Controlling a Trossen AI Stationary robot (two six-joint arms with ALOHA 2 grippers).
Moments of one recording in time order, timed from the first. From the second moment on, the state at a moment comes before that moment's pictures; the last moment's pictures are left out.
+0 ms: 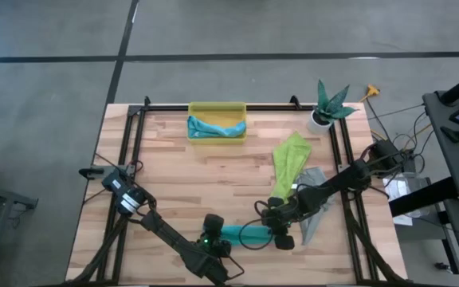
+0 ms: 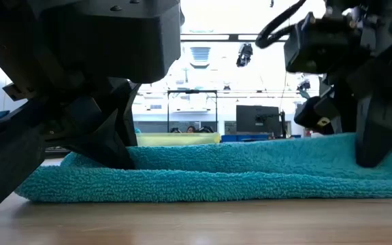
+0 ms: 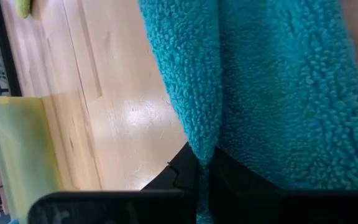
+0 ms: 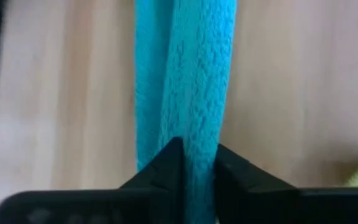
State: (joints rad) left arm -0.68 2.31 1.76 -1.11 -0.73 -0.40; right arm 0.46 1.71 0.85 -0.18 -0.11 0.47
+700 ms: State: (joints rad) left arm -0.68 2.31 1.75 -1.09 -0.71 -0.35; right arm 0.71 1.73 0.95 -0.47 0.53 0.16
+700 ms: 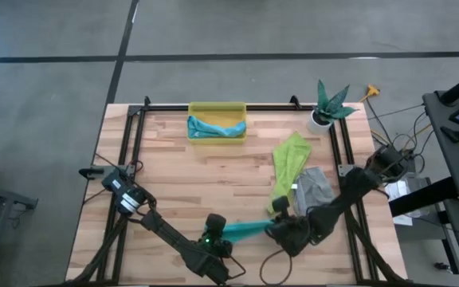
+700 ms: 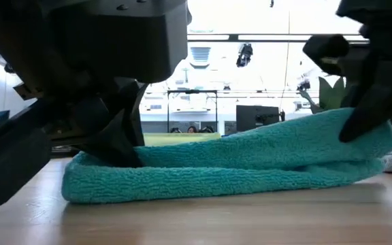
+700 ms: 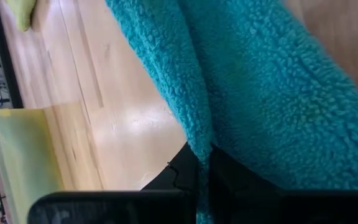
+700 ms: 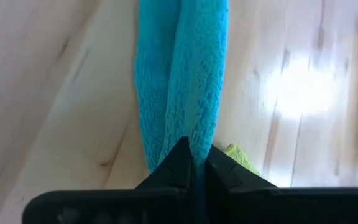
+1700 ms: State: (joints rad) left arm -0.69 2.14 1.74 -1.01 -0.46 -0.28; right arm 0.72 1.95 0.99 -0.47 0.65 0.14
